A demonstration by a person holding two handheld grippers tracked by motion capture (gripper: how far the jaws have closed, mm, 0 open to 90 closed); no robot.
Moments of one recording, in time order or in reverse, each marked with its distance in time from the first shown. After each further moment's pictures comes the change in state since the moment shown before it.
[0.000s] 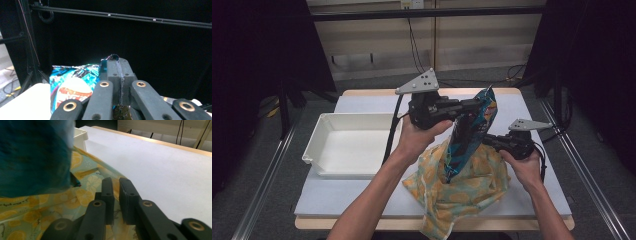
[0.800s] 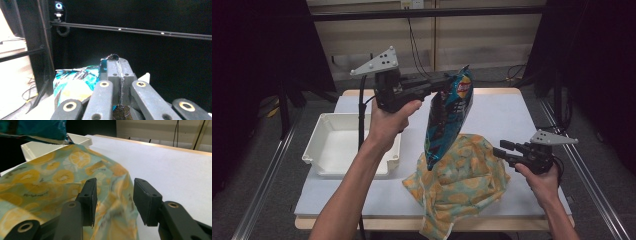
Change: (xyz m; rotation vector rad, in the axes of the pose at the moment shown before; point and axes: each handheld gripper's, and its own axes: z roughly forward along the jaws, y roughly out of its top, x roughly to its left) left arm 0.016 0.025 -0.064 -0.084 0.089 0.011; right arm 0.011 -0.021 -0.049 -0.079 -0.004 0.035
